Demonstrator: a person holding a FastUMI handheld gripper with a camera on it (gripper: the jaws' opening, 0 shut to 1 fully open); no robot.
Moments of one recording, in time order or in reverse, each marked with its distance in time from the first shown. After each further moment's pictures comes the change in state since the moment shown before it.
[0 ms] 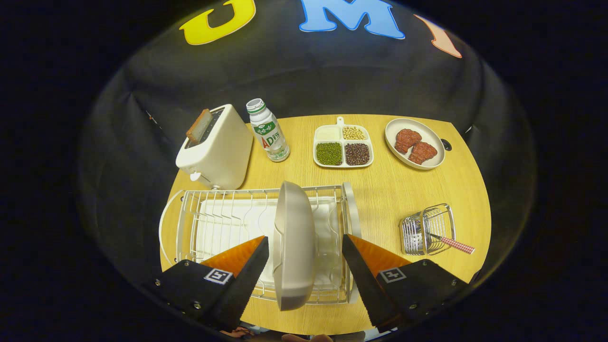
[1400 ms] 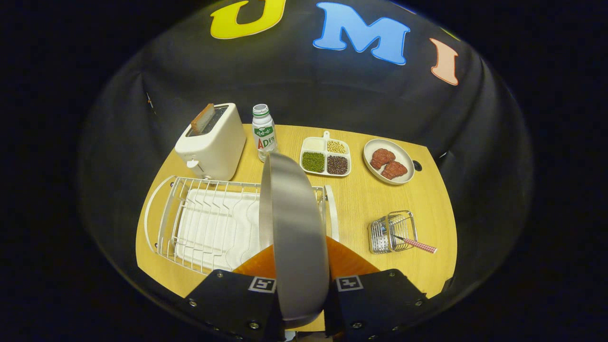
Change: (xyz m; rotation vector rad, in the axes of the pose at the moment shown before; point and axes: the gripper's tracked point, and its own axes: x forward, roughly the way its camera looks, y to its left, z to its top) arm -0.075 -0.016 -0.015 -0.116 -0.106 -0.112
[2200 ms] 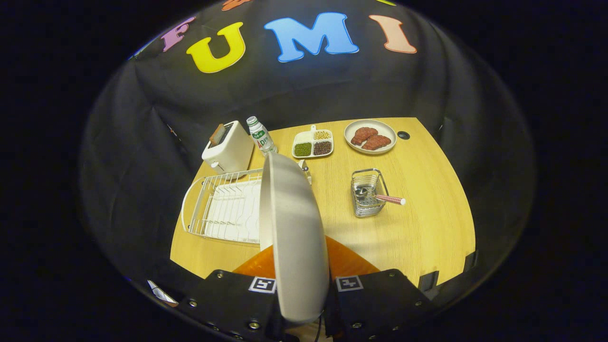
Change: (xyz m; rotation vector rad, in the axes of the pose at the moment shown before) arm -0.081 -0.100 -0.092 0.180 -0.048 0.208
